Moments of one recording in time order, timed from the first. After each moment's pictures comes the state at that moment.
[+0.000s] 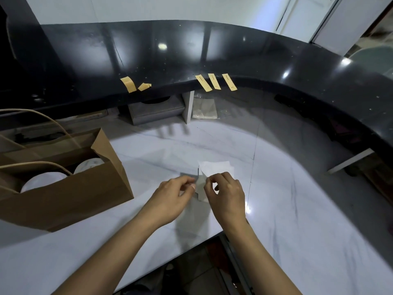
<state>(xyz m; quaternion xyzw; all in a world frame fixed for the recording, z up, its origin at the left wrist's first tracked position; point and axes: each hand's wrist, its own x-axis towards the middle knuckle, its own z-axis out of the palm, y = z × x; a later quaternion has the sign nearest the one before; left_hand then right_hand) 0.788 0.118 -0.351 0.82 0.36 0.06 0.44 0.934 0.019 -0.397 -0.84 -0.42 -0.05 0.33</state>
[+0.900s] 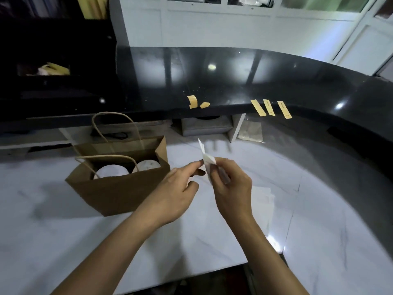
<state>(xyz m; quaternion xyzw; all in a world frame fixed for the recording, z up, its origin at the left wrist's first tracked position) 0.717 0.142 -0.272 0.79 0.42 0.15 0.42 0.870 0.094 -0.317 -0.67 -0.48 0.14 0.55</state>
